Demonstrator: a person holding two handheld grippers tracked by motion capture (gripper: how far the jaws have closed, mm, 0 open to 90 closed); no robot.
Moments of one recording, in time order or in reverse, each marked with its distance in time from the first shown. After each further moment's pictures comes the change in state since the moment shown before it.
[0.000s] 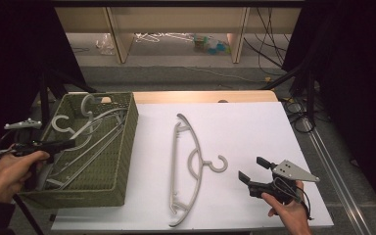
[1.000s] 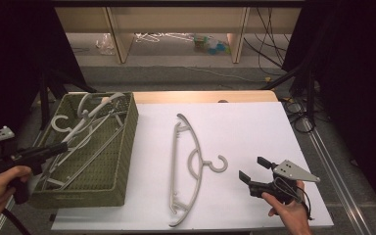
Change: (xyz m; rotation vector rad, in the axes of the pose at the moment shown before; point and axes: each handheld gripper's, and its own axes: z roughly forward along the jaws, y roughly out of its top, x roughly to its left) left arm -0.034 -0.019 -0.052 -0.217 -0.172 -0.011; right arm -0.001 0.000 -0.001 -0.002 -0.005 0.002
